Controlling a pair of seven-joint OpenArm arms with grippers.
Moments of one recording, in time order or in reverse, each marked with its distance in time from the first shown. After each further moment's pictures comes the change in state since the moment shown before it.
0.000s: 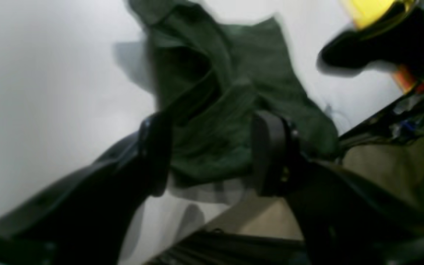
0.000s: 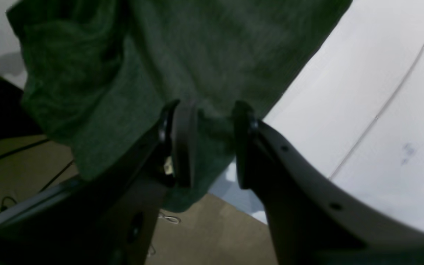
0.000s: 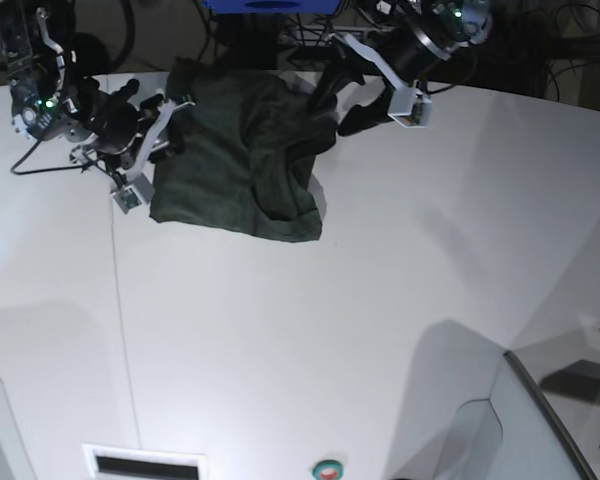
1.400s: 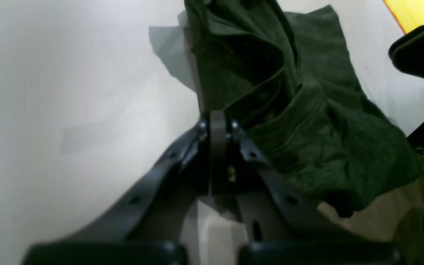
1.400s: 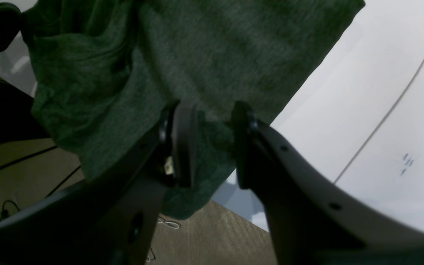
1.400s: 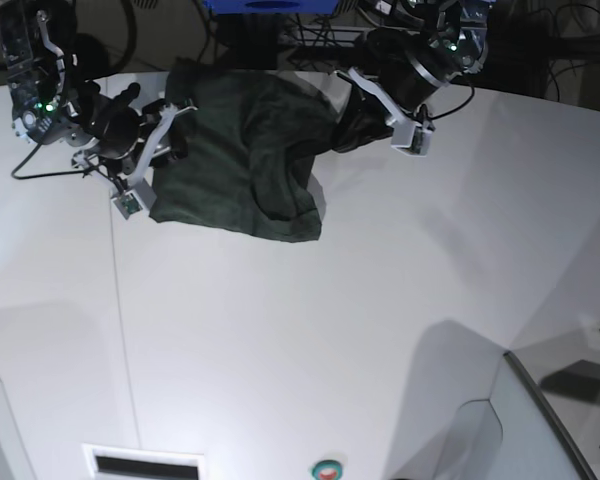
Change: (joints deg) left arm -8.5 -0.8 0.2 -9.8 -0.2 3.1 -0.2; right arm 0.7 -0.2 0.0 0.0 0.2 0.0 0.3
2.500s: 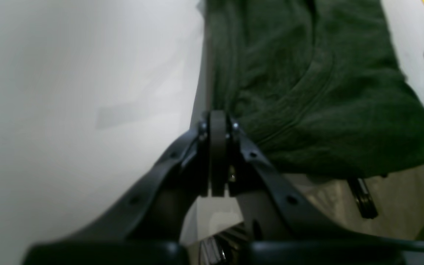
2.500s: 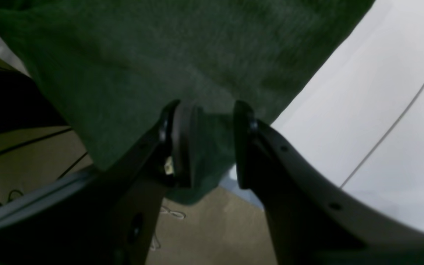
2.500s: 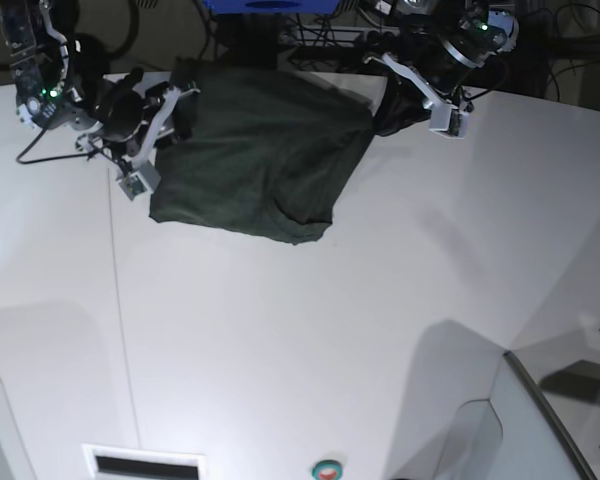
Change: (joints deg) left arm 6.4 -0.4 -8.6 6.1 0.2 0.0 4.3; right arm -3.1 0.1 -1.1 0.2 -0.2 0.1 -0.2
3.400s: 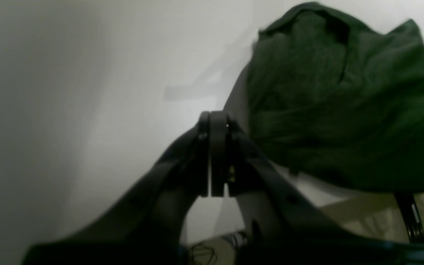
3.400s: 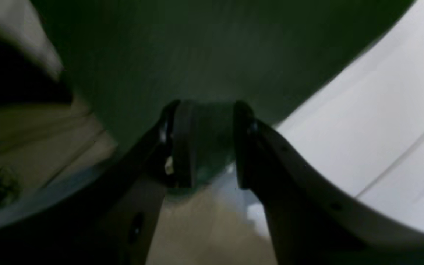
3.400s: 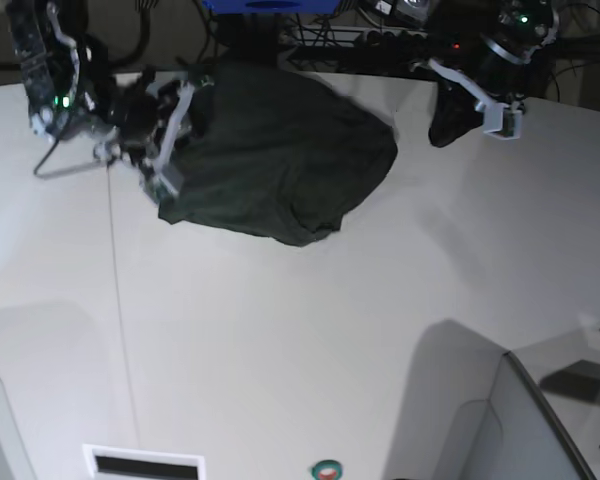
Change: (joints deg) left arm 4.0 -0.6 -10.0 7.9 -0.2 0.2 1.6; right arm 7.9 -0.3 -3.3 -2.1 0.4 1.7 -3.7
